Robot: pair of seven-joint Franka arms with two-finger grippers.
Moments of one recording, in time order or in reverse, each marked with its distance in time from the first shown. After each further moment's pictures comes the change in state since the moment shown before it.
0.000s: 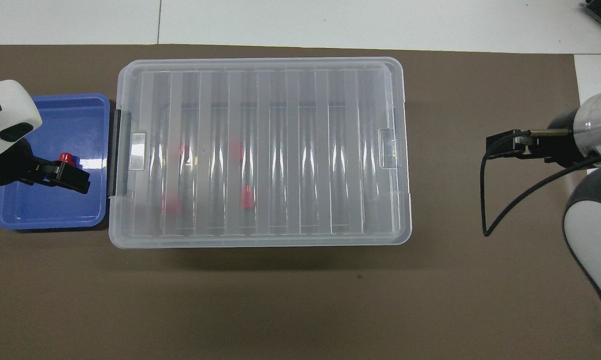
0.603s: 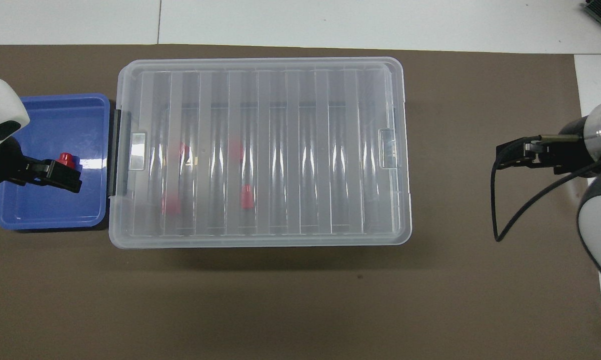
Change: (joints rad) left arm 0.013 0.000 0.010 0.000 0.000 0.000 0.000; right arm 0.068 -0.005 -0.098 -0.006 0.001 -0.070 0.000
